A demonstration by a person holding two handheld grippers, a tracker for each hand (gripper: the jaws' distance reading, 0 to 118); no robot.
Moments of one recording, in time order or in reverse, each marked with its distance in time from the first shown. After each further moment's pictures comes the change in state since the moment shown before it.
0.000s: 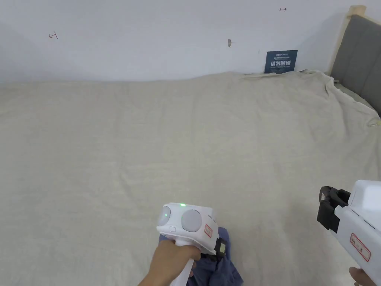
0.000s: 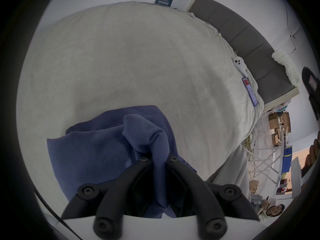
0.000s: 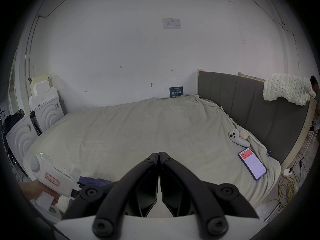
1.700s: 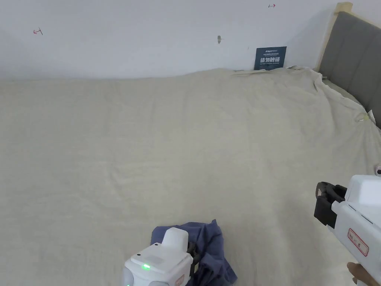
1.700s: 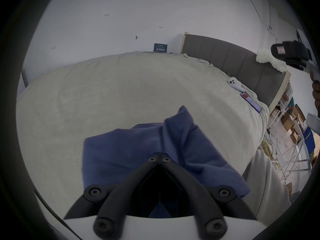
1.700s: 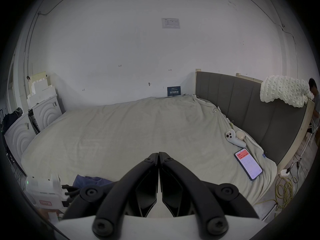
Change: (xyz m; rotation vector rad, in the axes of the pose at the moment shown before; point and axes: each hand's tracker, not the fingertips) left arm -0.022 -0.097 0.014 0.494 0.102 -0.141; right arm 0.004 0.004 0.006 -0.006 -0.021 0.010
